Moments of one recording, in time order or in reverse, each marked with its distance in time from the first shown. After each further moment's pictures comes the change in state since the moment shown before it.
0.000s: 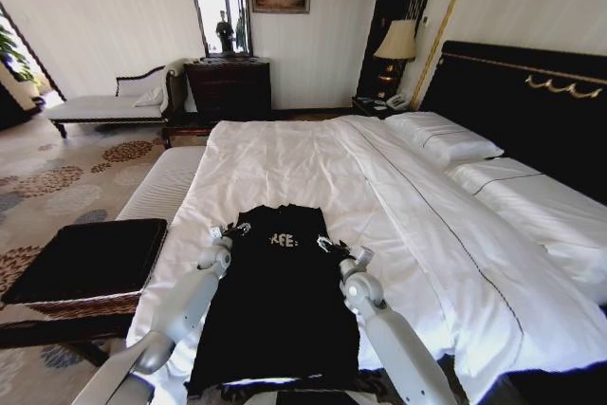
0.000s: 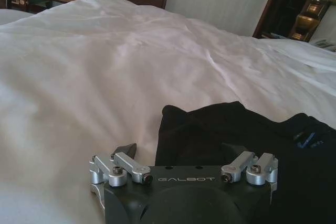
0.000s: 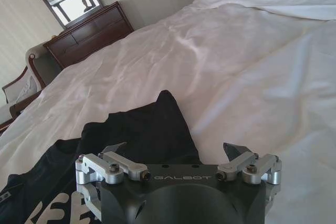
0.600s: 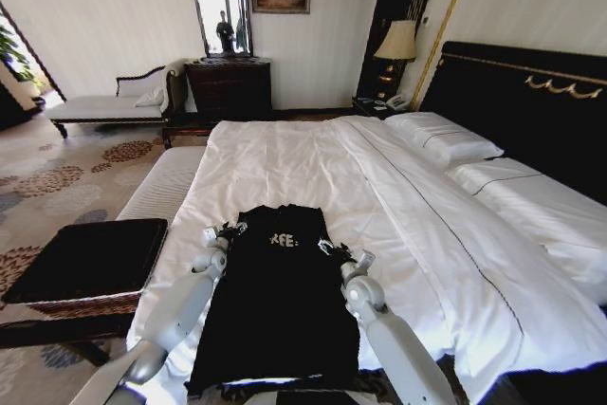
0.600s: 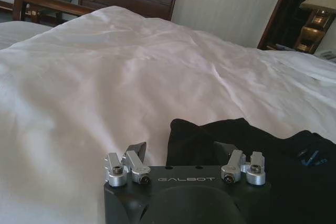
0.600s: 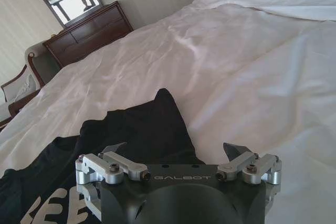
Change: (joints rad) left arm 0.024 0.017 -0.027 -0.060 -0.006 -0.006 -0.034; right arm -0.019 -0.002 0.002 0.012 -0.014 0.002 -0.002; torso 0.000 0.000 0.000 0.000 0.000
